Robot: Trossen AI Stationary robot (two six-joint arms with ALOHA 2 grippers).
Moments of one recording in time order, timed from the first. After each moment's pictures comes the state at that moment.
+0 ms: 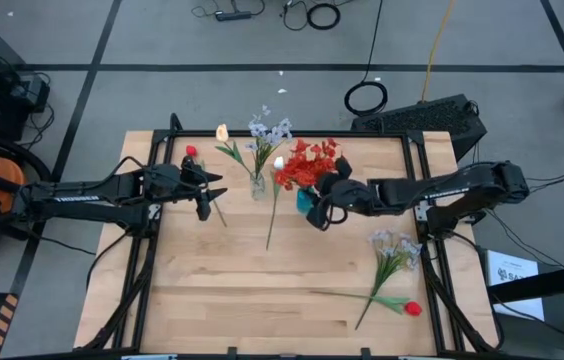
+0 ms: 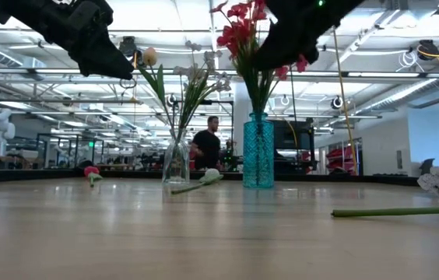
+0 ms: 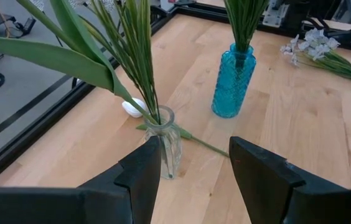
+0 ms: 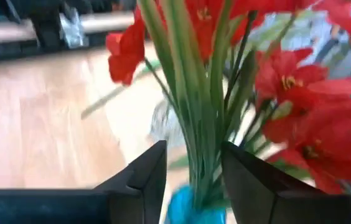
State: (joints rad) left arm 0.14 0.71 0.57 -0.32 -0.21 -0.14; right arm 0.06 1.38 1.00 -0.19 0.52 0.23
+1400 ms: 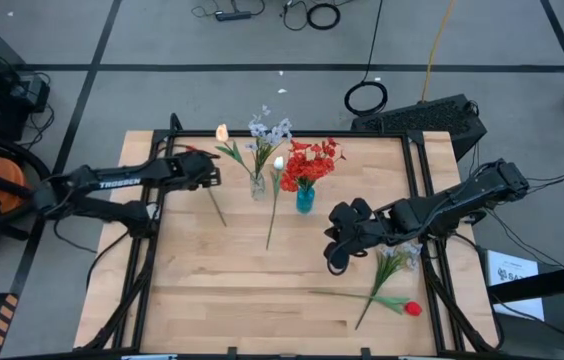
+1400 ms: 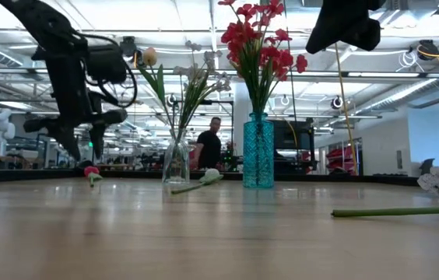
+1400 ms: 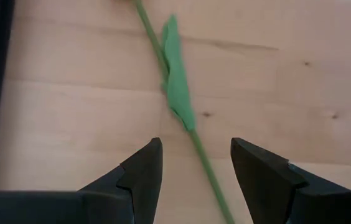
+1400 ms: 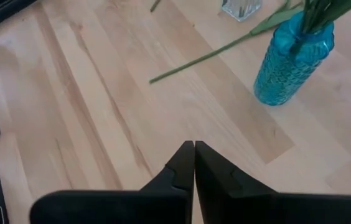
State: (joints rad) left arm 0.52 1.16 0.57 -0.62 -0.31 -1.10; right arm 0.35 1.38 1.16 -0.73 0.39 0.86
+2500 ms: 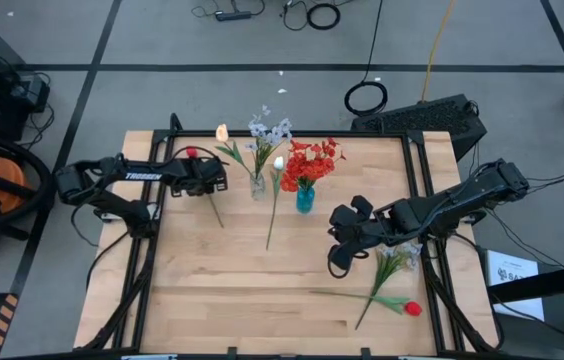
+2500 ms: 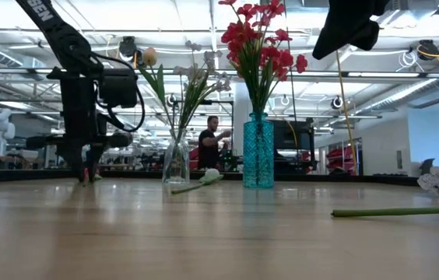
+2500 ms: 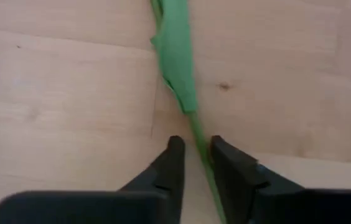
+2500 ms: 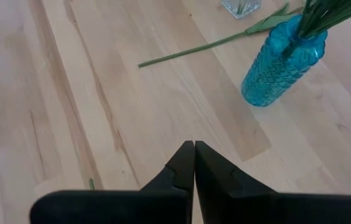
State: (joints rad) left arm 0.50 1.43 0.57 -0.57 -0.20 -1.20; right arm 0.35 1.38 1.16 -0.78 0.39 0.74
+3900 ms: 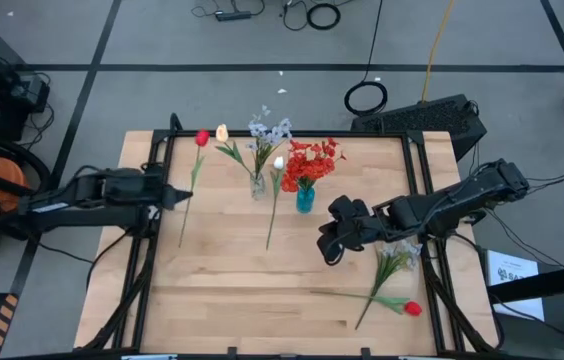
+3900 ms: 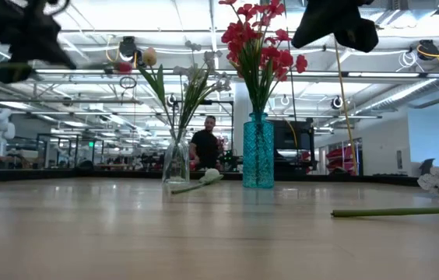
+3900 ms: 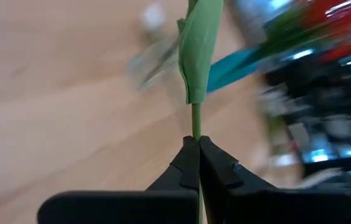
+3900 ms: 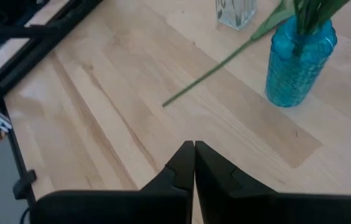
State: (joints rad) left arm 0.12 0.32 0.60 -0.83 -0.13 -1.04; right arm 0.32 1.38 1.16 -0.65 0.40 1.03
